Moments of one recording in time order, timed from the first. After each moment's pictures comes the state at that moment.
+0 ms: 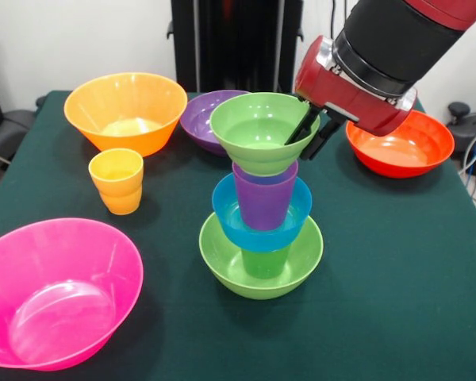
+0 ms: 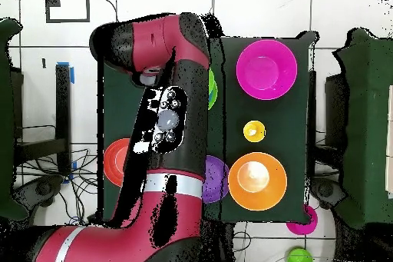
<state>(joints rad) 0.08 -0.35 -0.24 0.83 -0.19 1.25 2.02</state>
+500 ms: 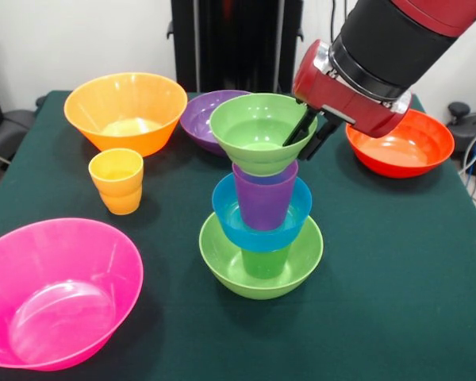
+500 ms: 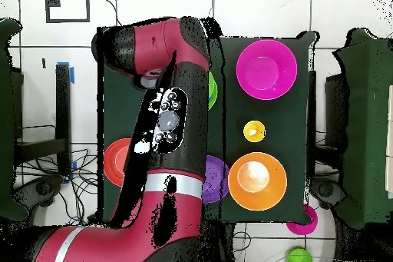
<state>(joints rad) 0.08 -0.35 -0.24 0.85 -0.19 1.24 2.02</state>
